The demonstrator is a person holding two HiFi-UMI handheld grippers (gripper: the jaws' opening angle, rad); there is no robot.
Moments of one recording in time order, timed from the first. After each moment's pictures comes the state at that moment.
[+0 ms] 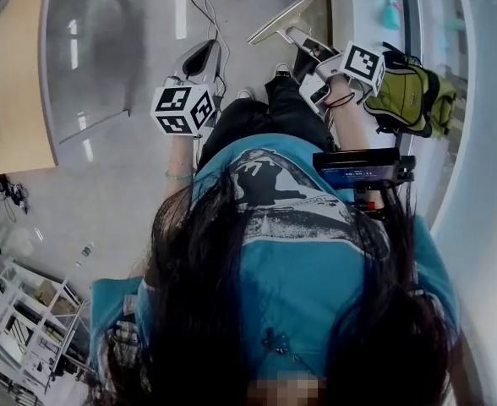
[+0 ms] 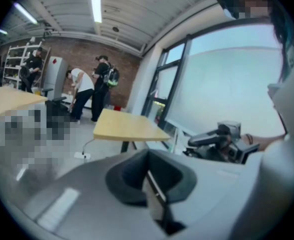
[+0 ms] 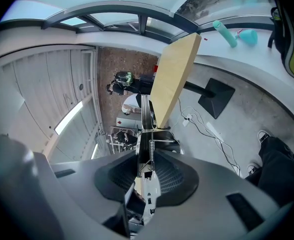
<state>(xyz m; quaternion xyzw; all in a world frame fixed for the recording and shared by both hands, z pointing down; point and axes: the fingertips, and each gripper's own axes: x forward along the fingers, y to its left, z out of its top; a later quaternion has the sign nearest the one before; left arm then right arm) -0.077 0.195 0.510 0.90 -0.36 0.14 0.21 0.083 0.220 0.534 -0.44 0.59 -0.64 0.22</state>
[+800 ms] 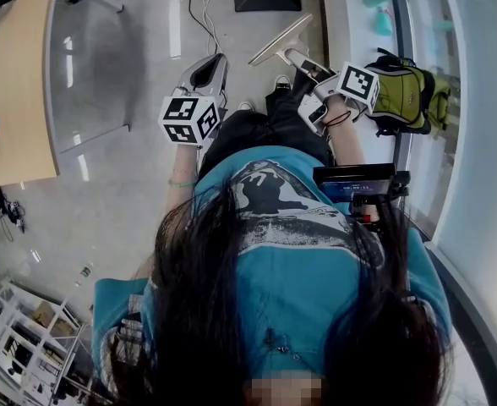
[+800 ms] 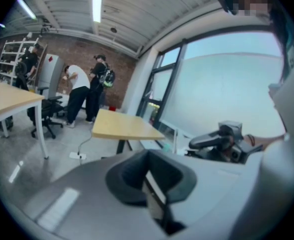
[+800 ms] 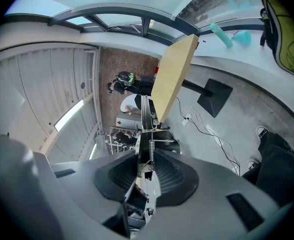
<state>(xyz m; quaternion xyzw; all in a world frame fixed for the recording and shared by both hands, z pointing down) -0.117 0.231 0.510 0.92 -0.32 0.12 0.21 0.028 0.273 0.528 -0.46 0.60 -0.62 0.22</state>
